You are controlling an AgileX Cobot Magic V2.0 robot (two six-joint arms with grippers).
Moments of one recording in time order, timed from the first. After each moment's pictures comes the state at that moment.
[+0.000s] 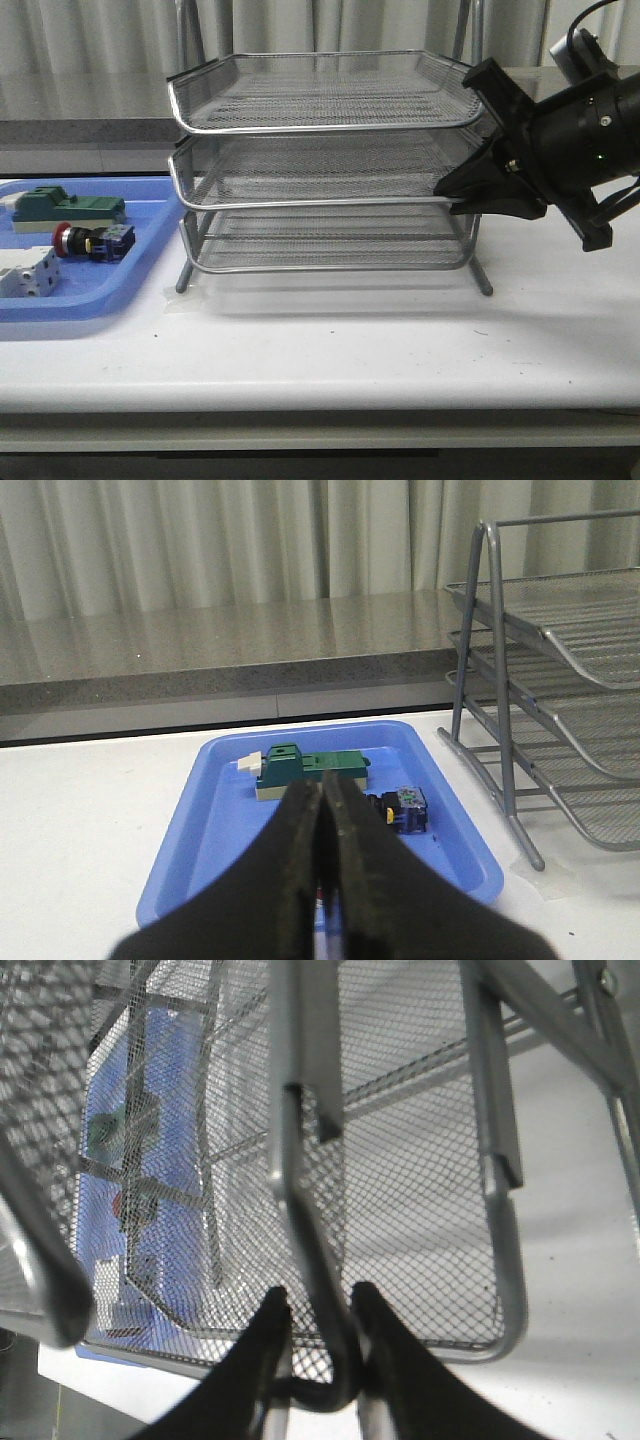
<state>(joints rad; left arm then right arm) -0.05 0.00 0.00 0.02 0.06 -0.02 0.13 1.71 -0.80 1.82 0.57 -1.12</state>
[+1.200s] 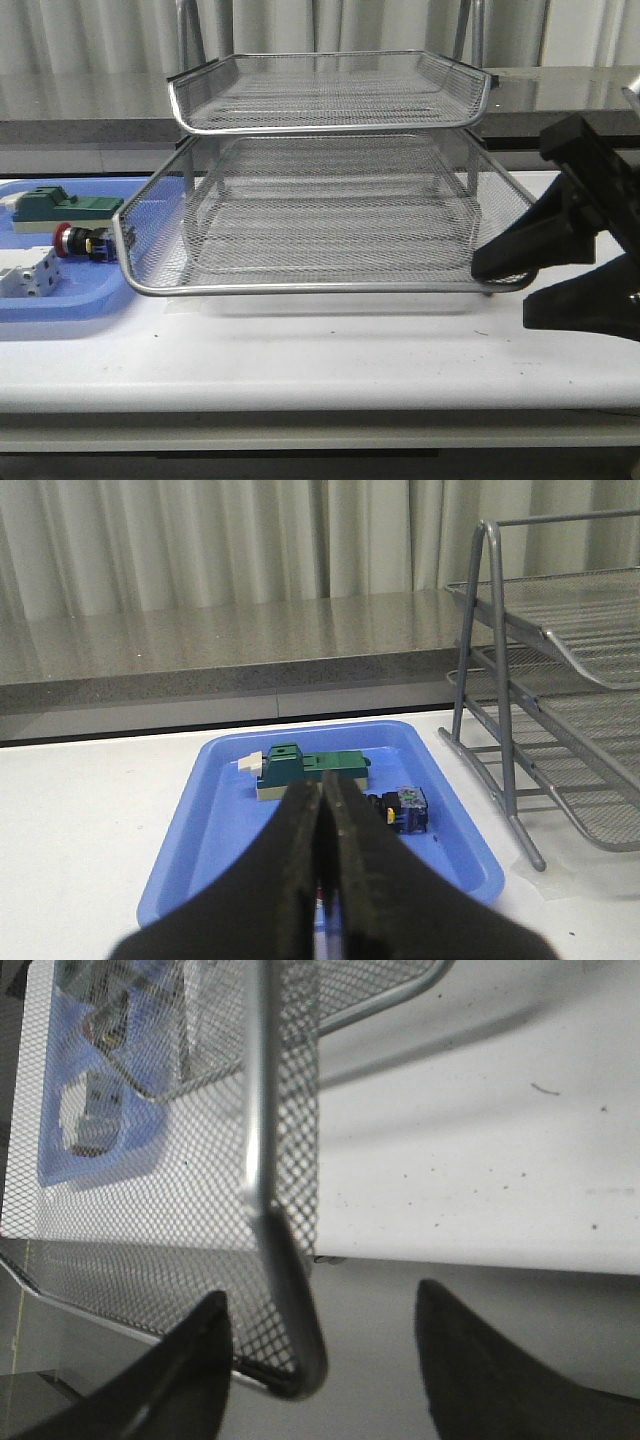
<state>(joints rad) -0.05 0.00 0.00 0.02 0.06 -0.02 0.14 1.41 -0.41 1.79 0.61 -1.24</state>
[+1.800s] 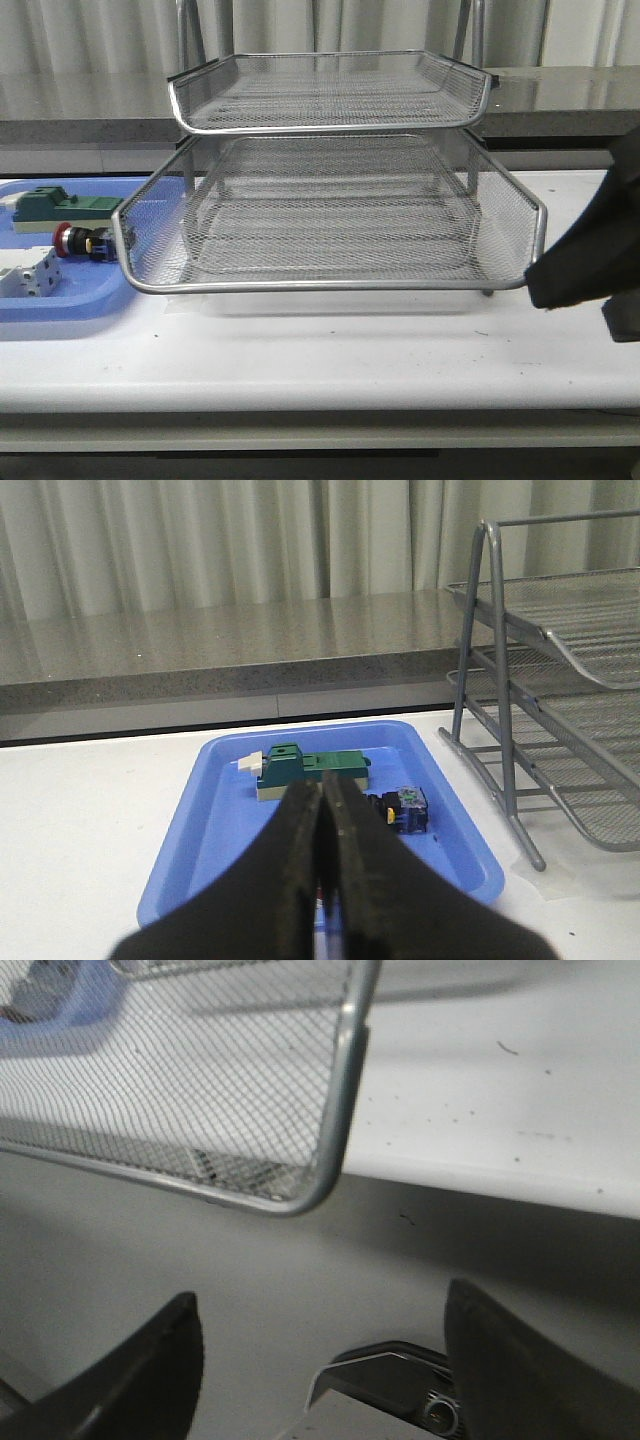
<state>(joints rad) -0.05 0.00 0.00 0.02 0.06 -0.02 0.14 1.15 -0.42 1.16 0.55 -0.85</state>
